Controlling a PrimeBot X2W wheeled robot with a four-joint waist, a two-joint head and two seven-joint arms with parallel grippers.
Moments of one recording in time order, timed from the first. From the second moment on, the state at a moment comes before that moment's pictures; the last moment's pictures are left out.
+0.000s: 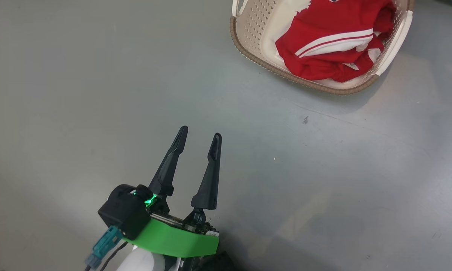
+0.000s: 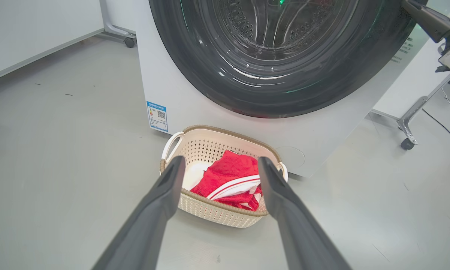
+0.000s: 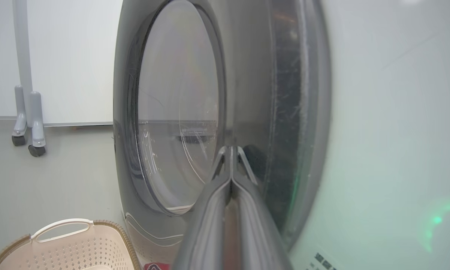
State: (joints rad) left arm -0.16 0.03 -0.55 -0.19 -0.56 0.12 -0.26; right arm -1.09 -0.88 0.46 0.12 0.48 0.15 -0.09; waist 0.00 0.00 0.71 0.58
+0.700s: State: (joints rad) left arm -0.23 0.03 -0.55 -0.13 -0.56 0.12 -0.26; right arm -1.03 -0.83 0.47 0.29 0.50 0.15 -0.19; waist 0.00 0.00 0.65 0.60
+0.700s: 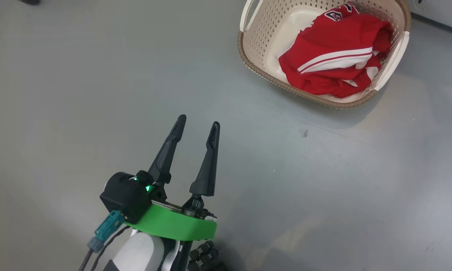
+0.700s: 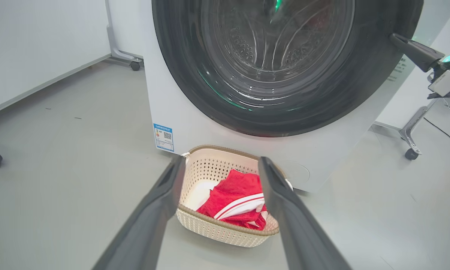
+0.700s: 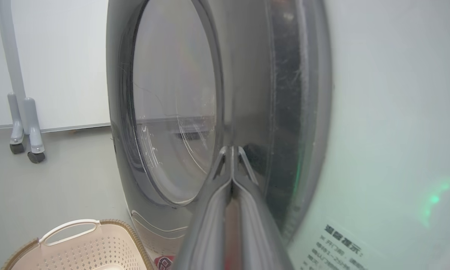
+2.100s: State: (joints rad) left arm -0.19 0.03 -0.36 0.11 -0.40 0.12 -0.26; right arm -0.43 -0.53 0.21 0.28 0.61 0.01 -0.25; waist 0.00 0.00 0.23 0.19
